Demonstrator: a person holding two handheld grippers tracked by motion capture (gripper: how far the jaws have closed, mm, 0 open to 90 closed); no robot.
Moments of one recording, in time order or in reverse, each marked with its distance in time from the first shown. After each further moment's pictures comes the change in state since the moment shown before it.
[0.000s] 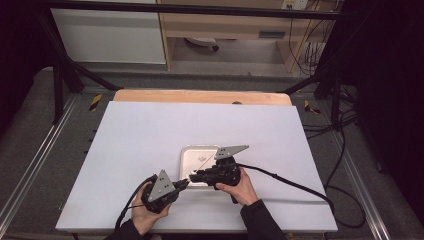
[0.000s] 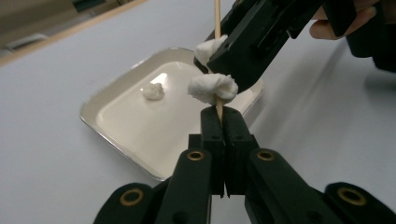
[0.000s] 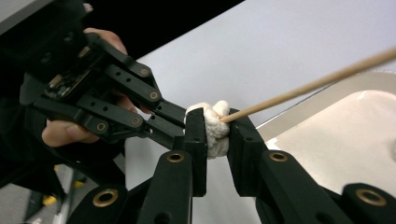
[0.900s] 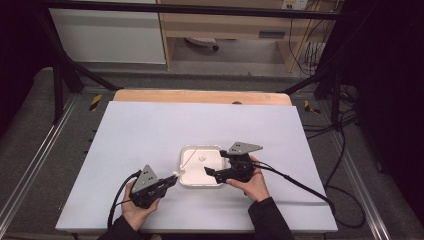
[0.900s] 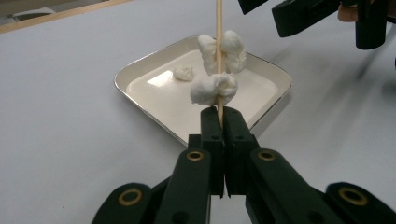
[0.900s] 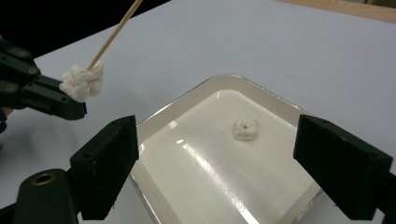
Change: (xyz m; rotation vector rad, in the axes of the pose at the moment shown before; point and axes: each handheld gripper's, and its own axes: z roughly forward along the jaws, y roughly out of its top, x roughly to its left) left arm 0.024 -0.012 -0.011 -0.012 0.025 -0.095; right arm -0.023 -0.008 -0.028 -0.064 -0.379 -0.047
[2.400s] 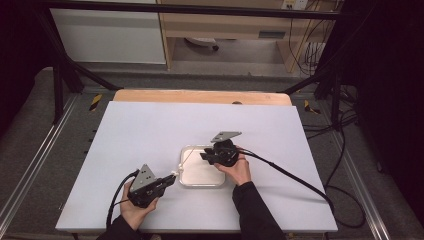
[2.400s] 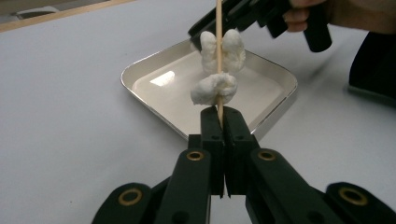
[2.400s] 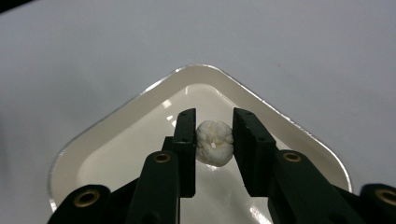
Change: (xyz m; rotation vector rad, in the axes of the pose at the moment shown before) left arm 0.002 -0.002 -0.003 0.015 0.021 -0.024; right arm -0.021 0.016 0.055 0.169 -0.043 -0.027
